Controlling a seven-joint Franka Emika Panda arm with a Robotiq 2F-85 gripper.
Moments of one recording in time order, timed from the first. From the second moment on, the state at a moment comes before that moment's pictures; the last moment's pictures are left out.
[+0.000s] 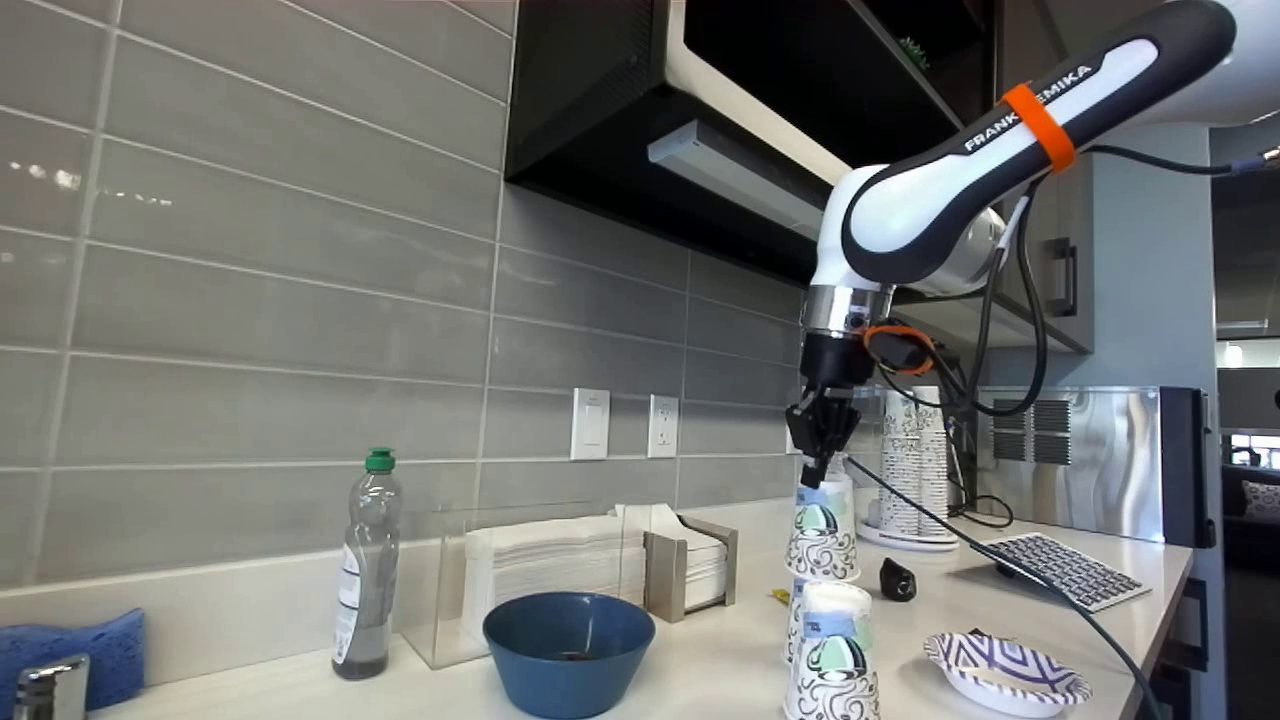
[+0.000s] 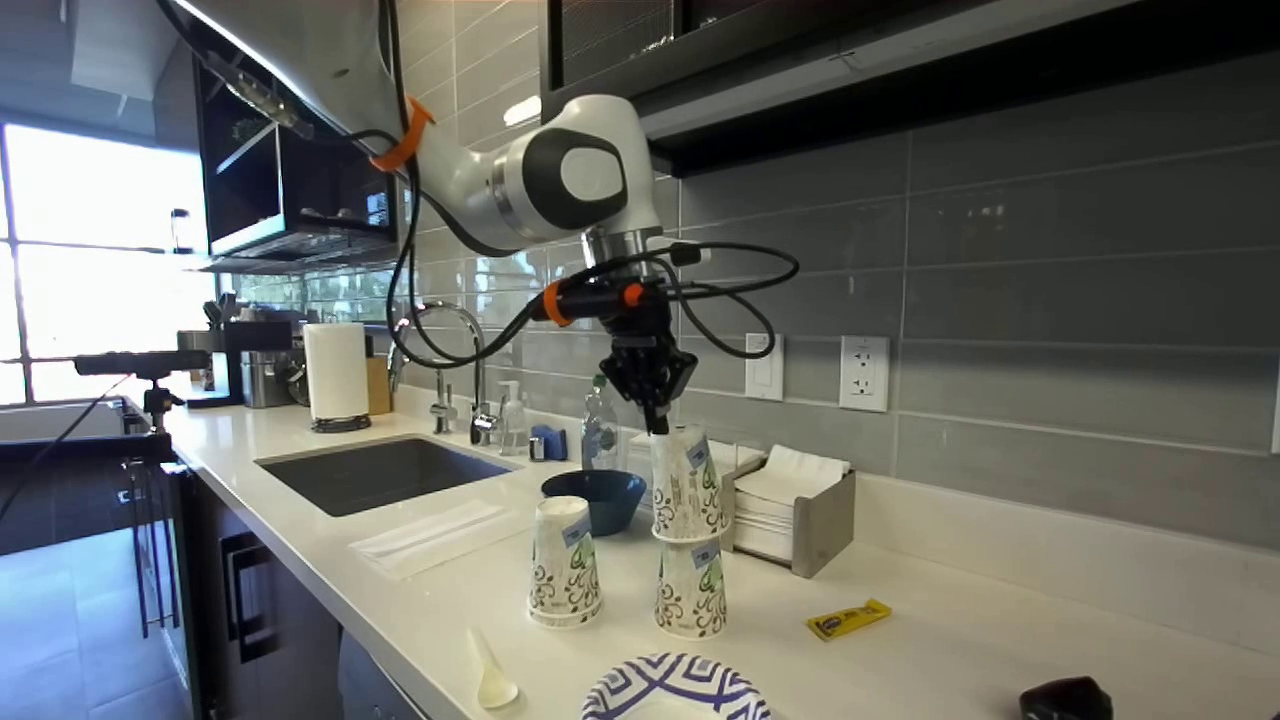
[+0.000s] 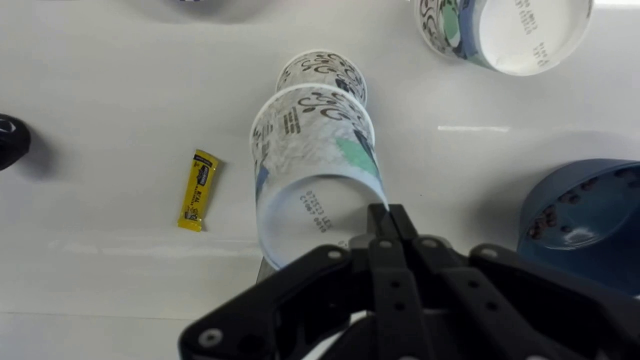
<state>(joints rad) -0.02 -0.13 -0.05 -2.16 -0.08 2.26 -0.02</state>
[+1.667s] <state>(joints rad) 0.05 -0.10 0.03 -2.31 0.01 2.24 -0.02</state>
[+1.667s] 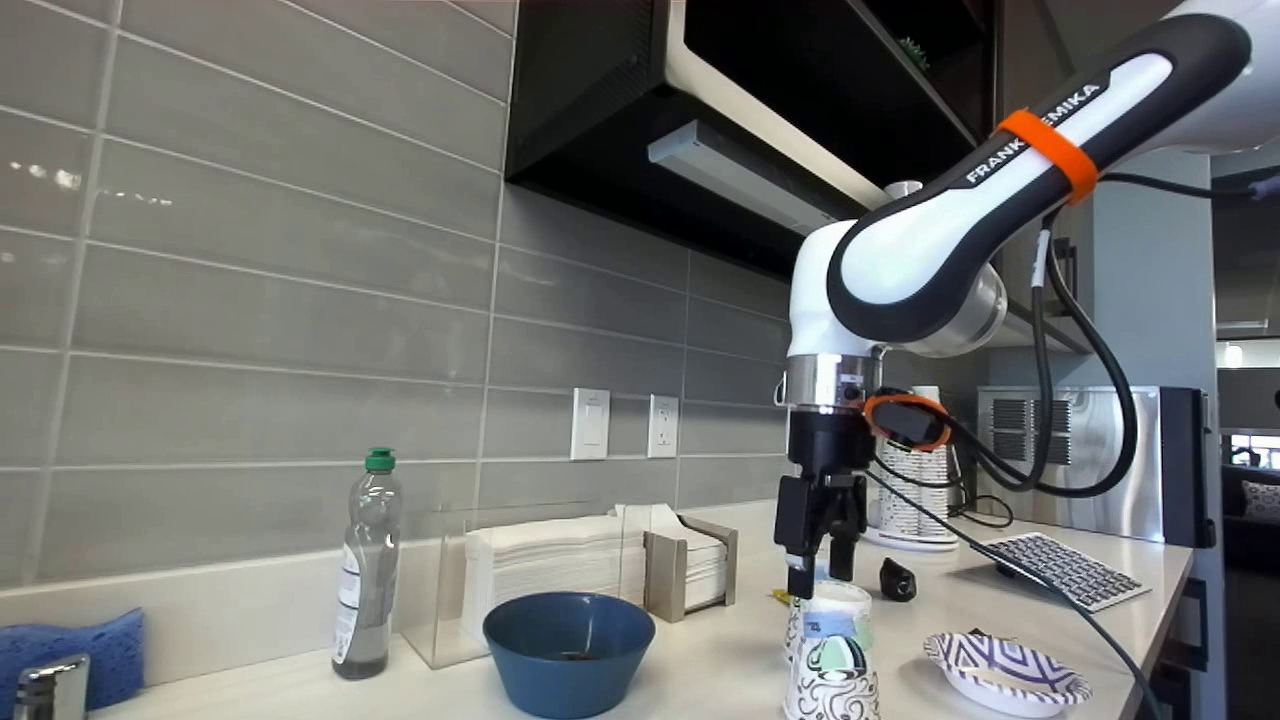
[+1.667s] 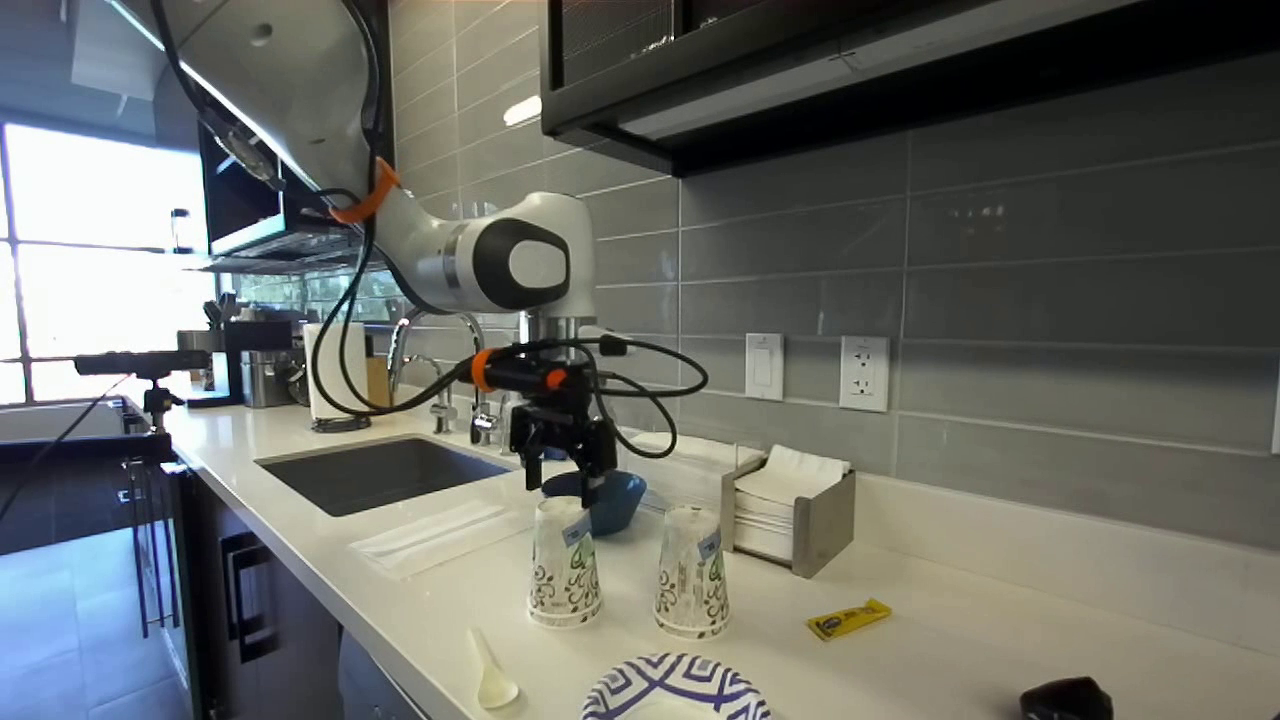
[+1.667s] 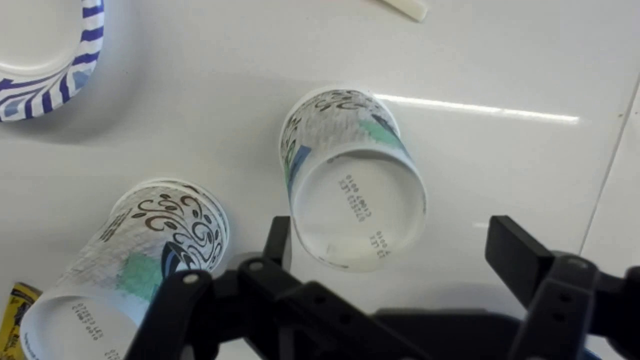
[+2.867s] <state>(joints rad) 0.05 -0.03 0.03 -2.30 0.01 2.23 -0.02</state>
